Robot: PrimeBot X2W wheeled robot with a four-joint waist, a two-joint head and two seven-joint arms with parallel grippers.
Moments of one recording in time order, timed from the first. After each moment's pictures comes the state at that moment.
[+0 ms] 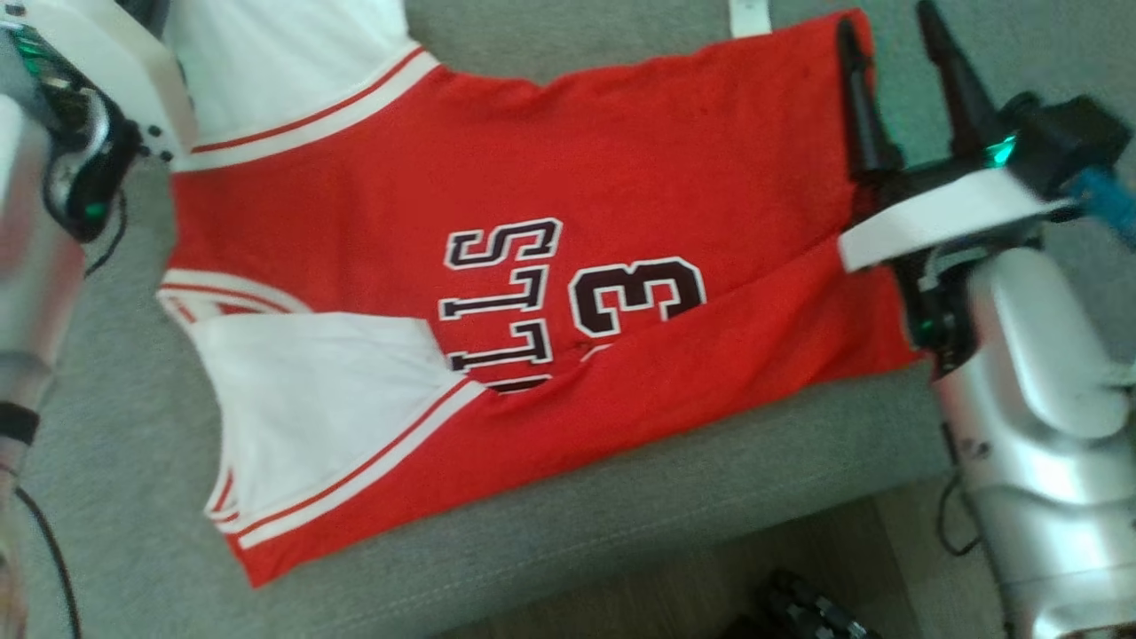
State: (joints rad) left arm -1.07 0.46 -0.68 0.77 -0.61 -0.13 0.00; right arm -0.62 -0.12 0.18 0.39 0.24 0.12 -0.16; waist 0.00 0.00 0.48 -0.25
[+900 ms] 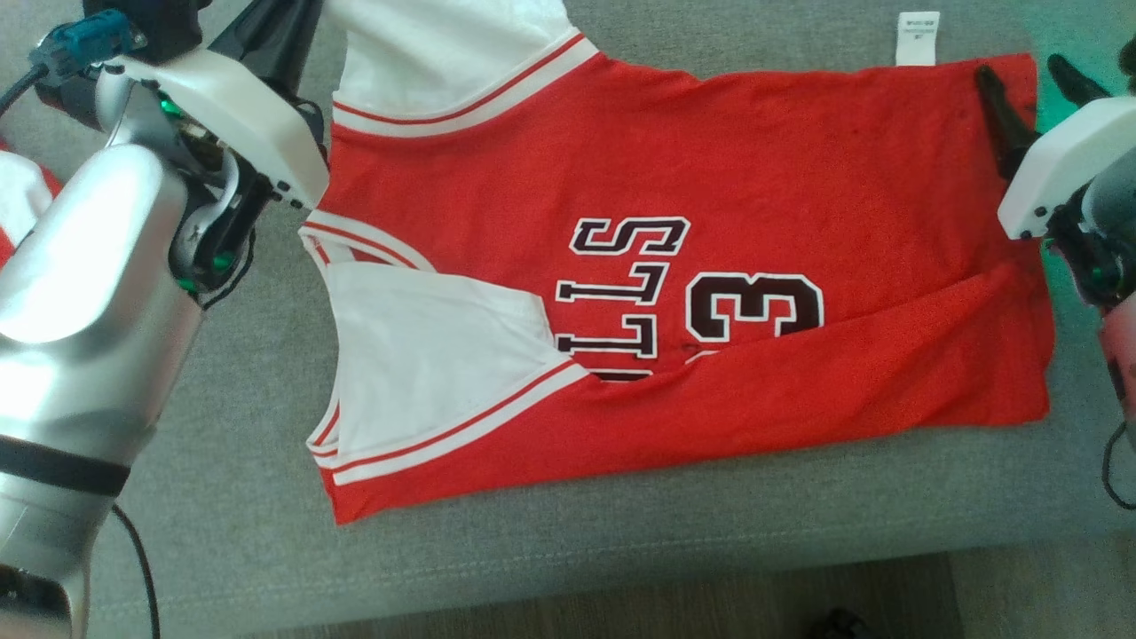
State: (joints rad) left arm -0.94 0.40 -0.70 0.51 -0.65 -0.09 -0.10; right arm -0.82 -0.42 0.31 0.76 0.47 0.12 0.17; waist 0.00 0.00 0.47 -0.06
